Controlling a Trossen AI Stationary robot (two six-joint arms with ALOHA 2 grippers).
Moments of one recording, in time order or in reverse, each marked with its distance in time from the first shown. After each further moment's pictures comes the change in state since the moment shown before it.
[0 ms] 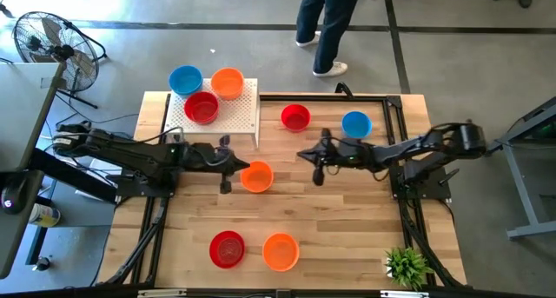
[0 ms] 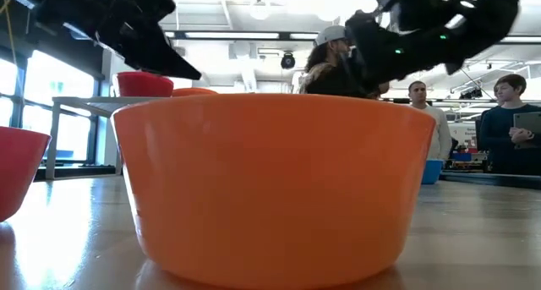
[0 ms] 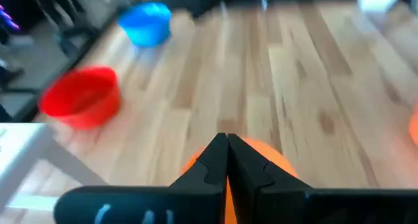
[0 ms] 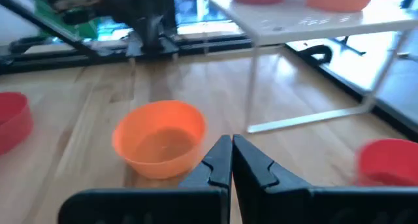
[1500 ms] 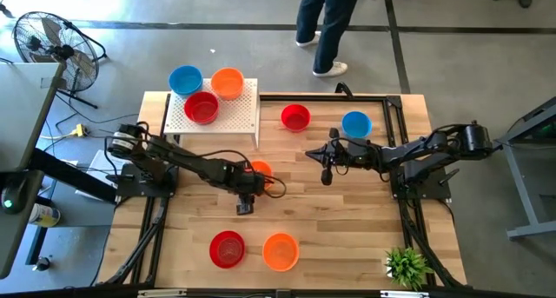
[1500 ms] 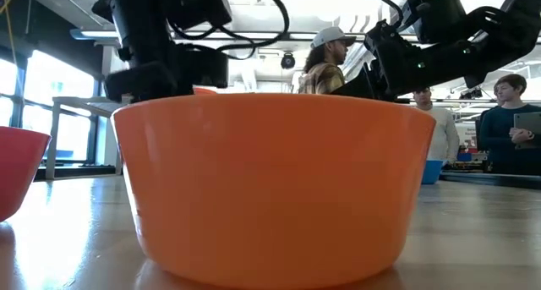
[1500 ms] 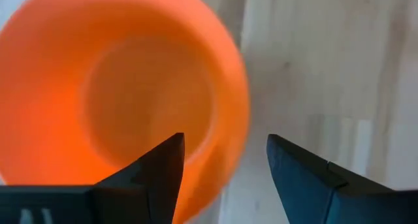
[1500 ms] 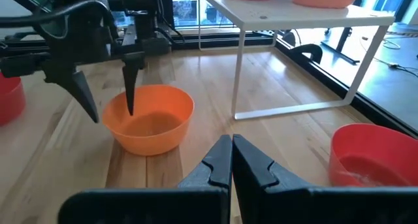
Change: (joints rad) left arm -0.124 0.661 0.492 -0.608 0.045 -0.308; right arm -0.037 -0.063 -0.154 0.116 -0.025 -0.058
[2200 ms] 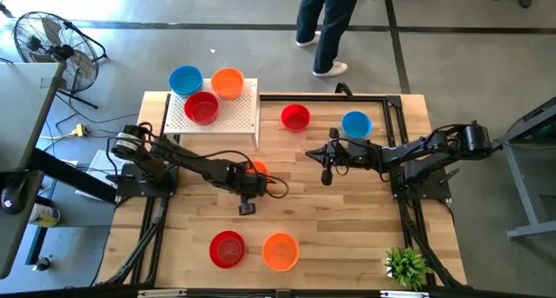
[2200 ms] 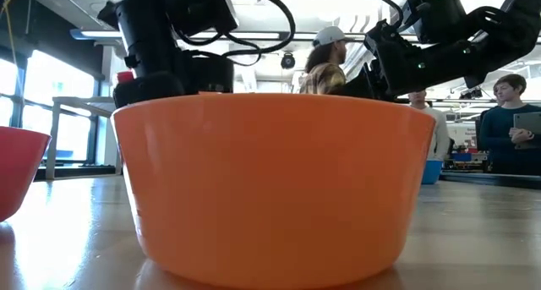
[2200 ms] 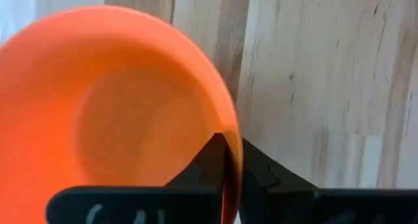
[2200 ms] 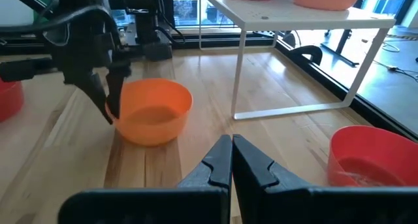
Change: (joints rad) left arm 0.000 0.039 0.007 0.037 0.011 -0.002; right arm 0.000 0.000 0.000 0.000 0.000 -0.017
